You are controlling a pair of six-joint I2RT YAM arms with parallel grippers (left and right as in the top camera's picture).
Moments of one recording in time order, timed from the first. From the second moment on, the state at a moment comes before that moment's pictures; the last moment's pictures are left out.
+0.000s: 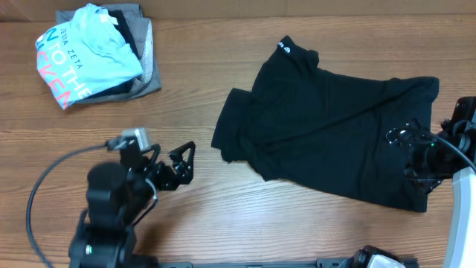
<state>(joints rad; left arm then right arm) -0.12 0.62 0.63 -0.47 0.30 -0.50 -0.38 1.23 1.23 -1.31 -0.23 0.62</state>
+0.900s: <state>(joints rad) -0.68 1.38 0.89 -0.56 -0.04 -0.92 -0.38 1.23 1.23 -1.28 -0.23 0.62</state>
